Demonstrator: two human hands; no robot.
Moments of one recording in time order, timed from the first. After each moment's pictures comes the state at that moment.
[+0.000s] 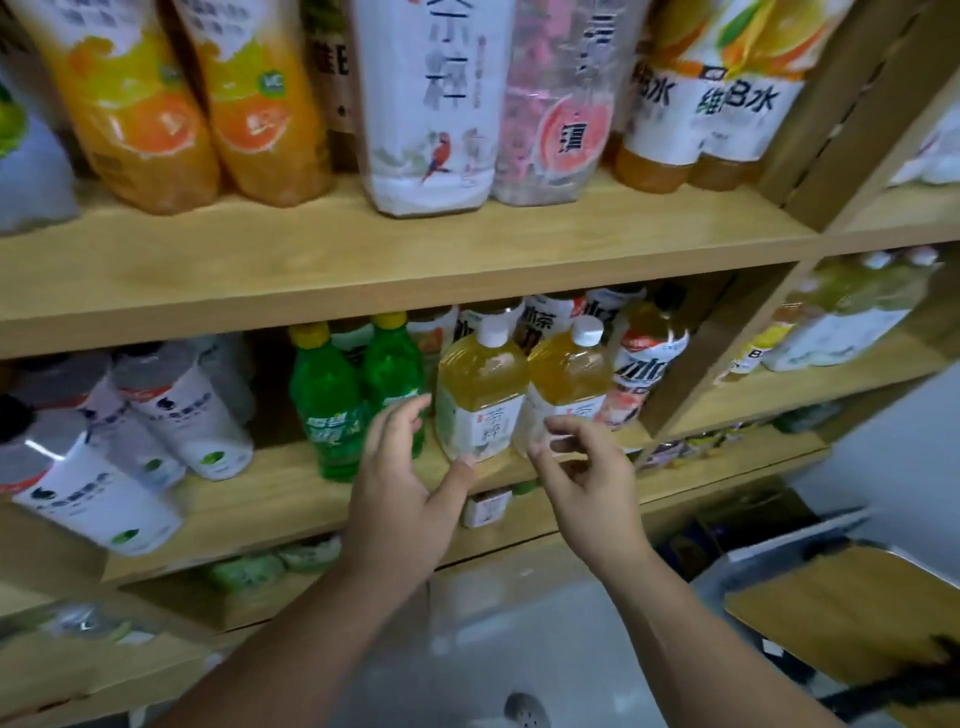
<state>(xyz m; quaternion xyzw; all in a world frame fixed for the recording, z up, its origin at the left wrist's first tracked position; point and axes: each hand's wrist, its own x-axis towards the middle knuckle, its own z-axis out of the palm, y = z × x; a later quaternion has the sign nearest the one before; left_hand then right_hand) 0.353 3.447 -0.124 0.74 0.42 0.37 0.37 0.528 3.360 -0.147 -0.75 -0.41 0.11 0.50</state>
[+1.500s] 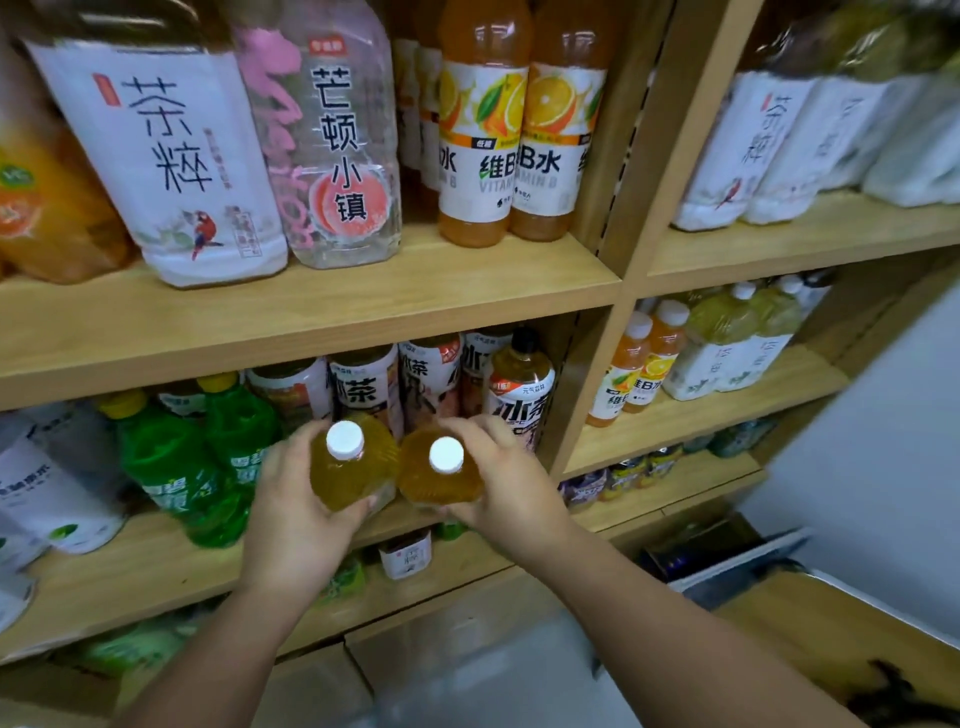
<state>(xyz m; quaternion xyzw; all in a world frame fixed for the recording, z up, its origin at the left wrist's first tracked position) 0.424 3.443 -0.122 0.74 0.51 0.32 0.30 0.623 3.349 -0.110 -0.74 -0.60 0.11 0.27</state>
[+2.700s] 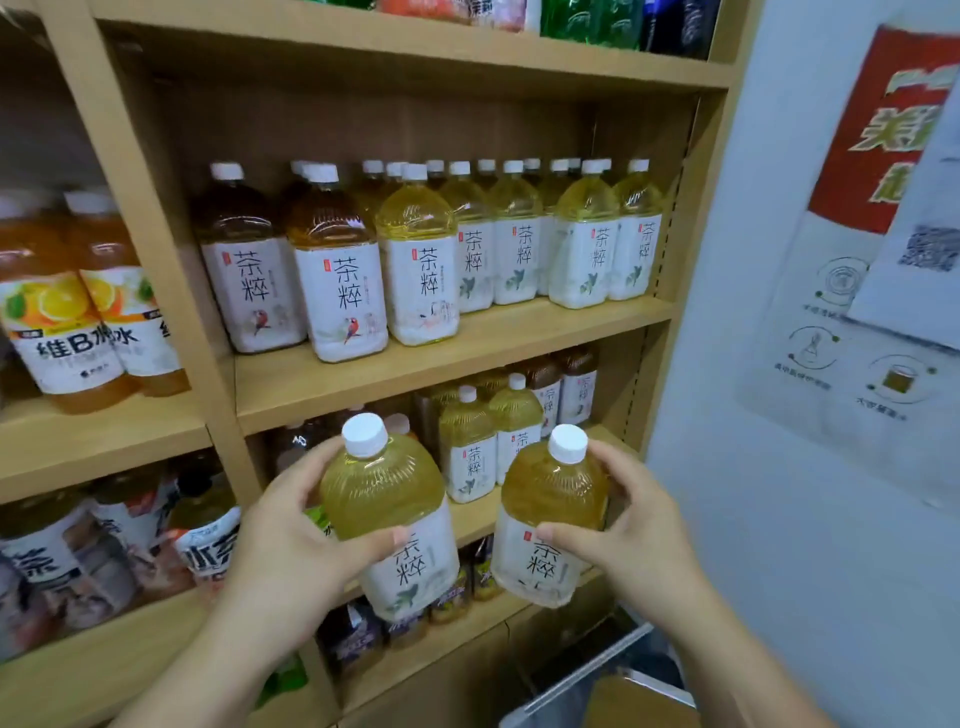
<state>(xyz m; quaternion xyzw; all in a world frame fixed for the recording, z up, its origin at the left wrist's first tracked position) 0.720 3.245 0.006 0.75 0.30 0.37 0.45 0.953 3.057 -0.023 -0.73 -0.41 0.07 0.55</state>
